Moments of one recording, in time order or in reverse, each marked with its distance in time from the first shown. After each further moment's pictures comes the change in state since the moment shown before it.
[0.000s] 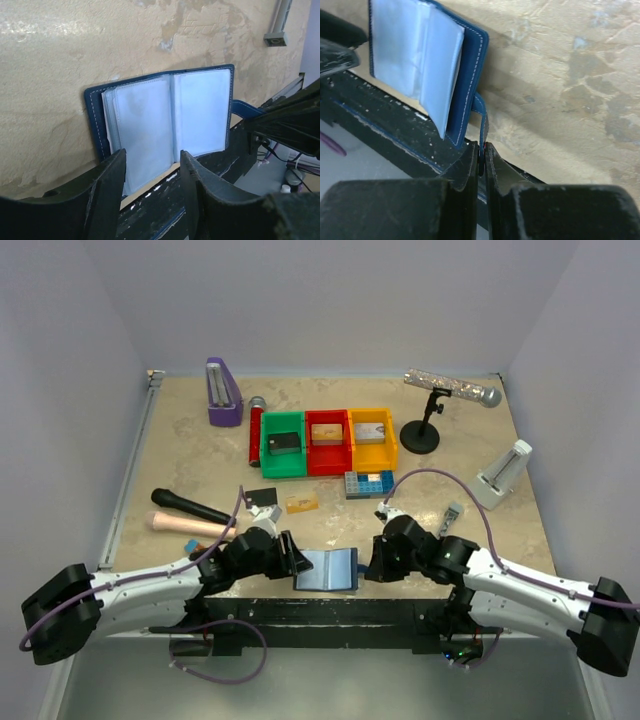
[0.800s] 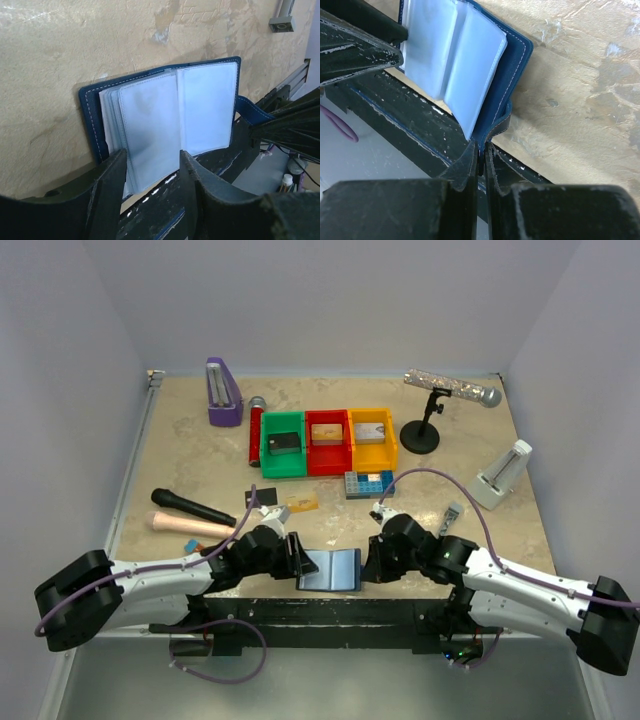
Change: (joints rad) left arm 0.000 0.148 0.013 0.101 0.057 0.018; right arm 0.004 0.000 0.003 0.053 -0.078 -0.030
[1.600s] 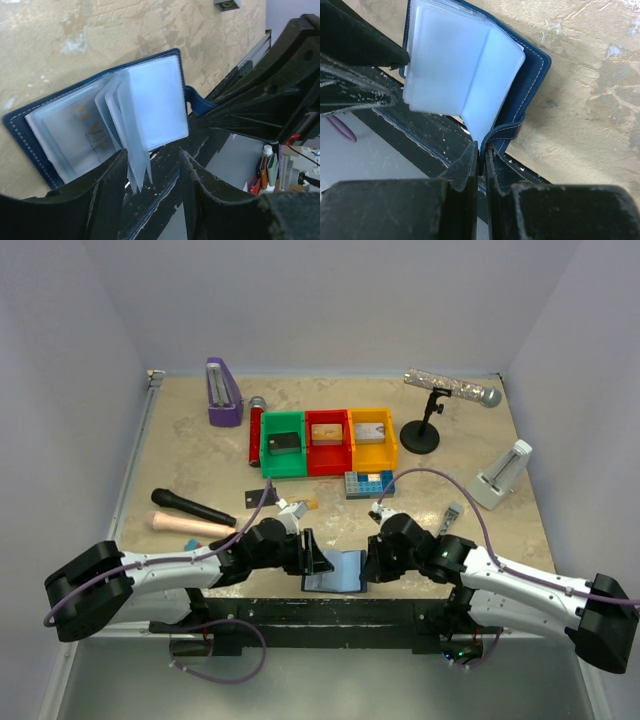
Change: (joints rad) left arm -0.011 0.077 0.070 0.111 0.126 0.051; right arm 0.002 0.019 0.006 0.005 0.000 -0.003
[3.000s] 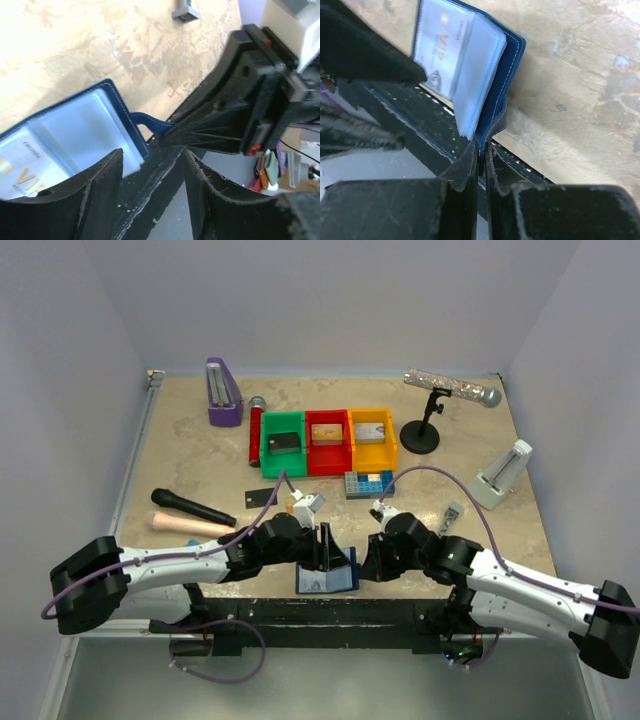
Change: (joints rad) left arm -0.086 0.047 0.171 -0.049 -0.054 0.053; right arm 0.000 -0.045 0.007 -0.002 -0.005 -0.019
